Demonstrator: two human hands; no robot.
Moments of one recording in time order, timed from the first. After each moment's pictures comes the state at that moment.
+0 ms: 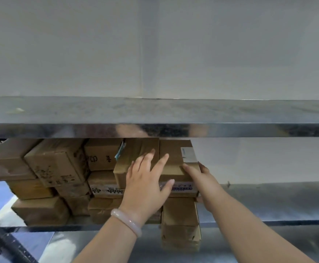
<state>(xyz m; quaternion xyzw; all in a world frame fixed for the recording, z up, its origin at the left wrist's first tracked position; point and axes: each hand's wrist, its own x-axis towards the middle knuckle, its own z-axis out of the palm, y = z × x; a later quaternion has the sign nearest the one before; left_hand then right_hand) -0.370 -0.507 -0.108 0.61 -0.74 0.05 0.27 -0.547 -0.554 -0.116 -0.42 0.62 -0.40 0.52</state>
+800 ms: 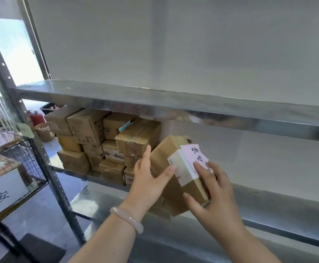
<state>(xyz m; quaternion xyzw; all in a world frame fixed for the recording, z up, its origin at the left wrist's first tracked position) -0.502 -0.404 -0.094 0.66 -0.47 -0.29 0.50 -0.694 -0.432 -0.114 -0.79 0.44 -0.40 0.17</state>
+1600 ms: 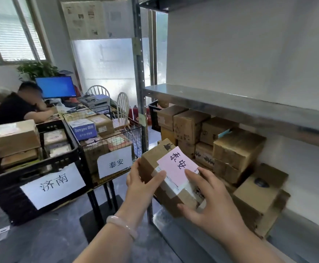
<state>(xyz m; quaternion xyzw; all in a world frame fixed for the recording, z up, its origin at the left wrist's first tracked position) -0.368 -0.232 -0.109 0.68 -0.18 -0.15 0.69 -0.524 -0.369 -0.101 -0.93 0.17 -0.24 0.22</state>
